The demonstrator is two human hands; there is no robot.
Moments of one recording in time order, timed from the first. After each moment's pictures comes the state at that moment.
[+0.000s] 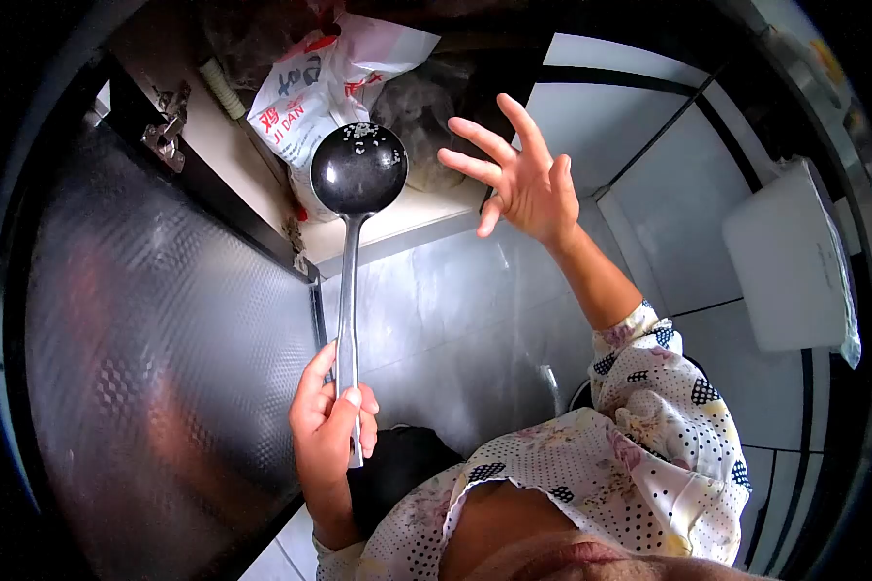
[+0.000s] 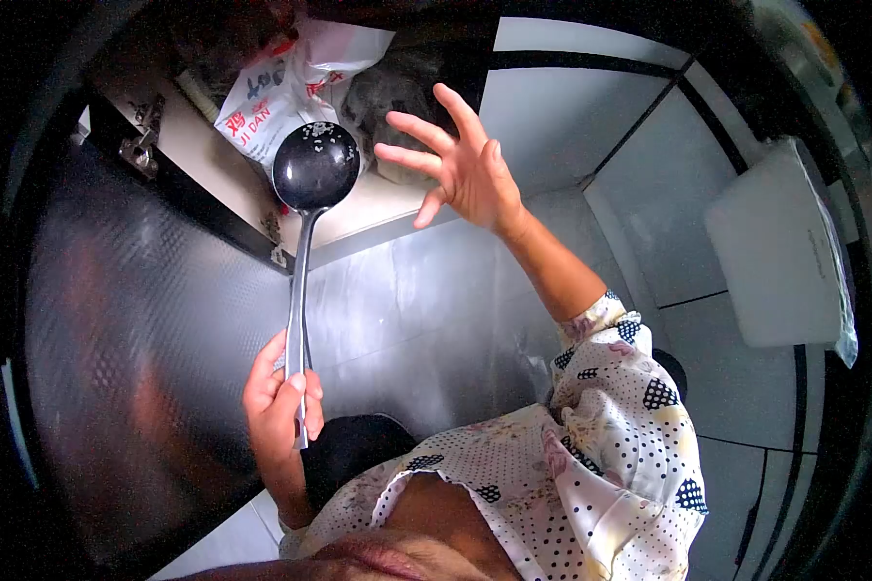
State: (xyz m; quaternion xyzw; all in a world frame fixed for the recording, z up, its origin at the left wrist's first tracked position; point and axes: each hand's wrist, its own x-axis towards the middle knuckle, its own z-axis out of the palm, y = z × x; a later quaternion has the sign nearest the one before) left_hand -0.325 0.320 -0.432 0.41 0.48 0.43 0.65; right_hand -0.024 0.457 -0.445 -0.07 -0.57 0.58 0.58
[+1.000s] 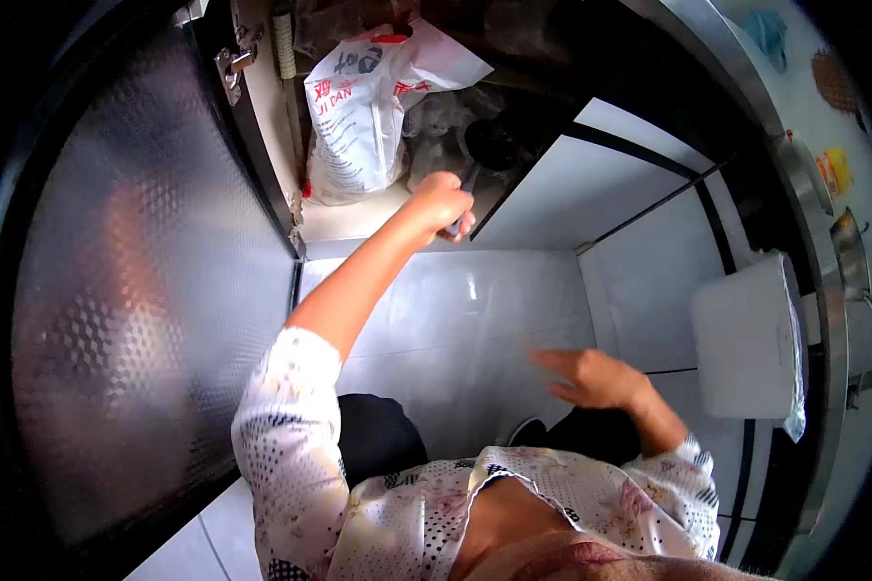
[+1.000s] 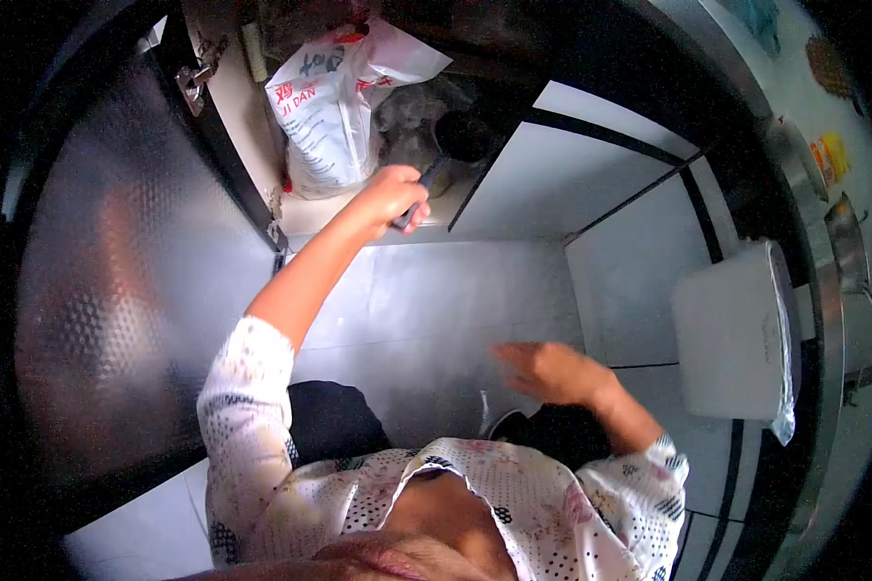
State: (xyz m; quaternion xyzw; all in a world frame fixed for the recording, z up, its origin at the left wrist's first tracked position) left_hand -0.177 0.526 -0.470 0.49 0.40 0.26 0.73; right_hand 0.036 0.288 -0.425 -0.47 -0.82 0.31 -0.01
